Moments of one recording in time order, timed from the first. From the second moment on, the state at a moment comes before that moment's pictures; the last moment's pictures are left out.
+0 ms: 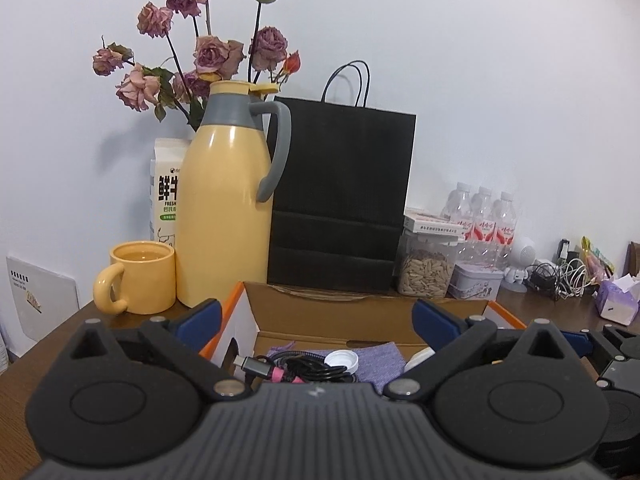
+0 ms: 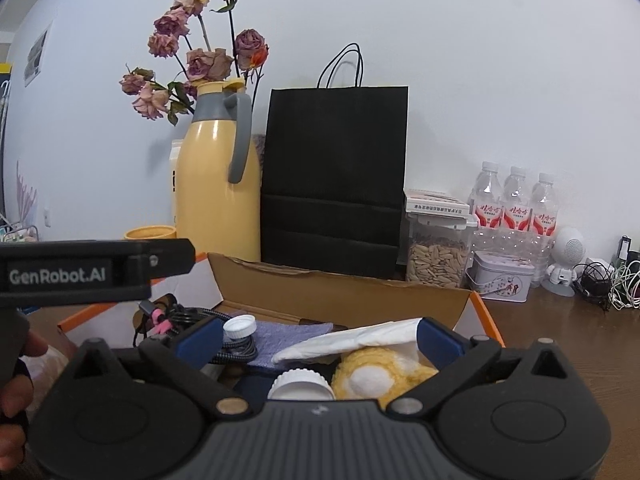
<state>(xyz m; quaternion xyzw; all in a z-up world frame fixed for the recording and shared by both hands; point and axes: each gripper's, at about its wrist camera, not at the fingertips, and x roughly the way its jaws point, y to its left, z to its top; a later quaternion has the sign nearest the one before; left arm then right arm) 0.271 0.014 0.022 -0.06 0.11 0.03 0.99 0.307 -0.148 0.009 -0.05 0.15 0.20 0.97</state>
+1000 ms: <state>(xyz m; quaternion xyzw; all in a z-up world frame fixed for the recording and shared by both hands) 0.203 0.070 0.008 -0.05 0.17 0.05 0.98 0.238 -0.160 0.009 -0.09 0.15 0.24 0.95</state>
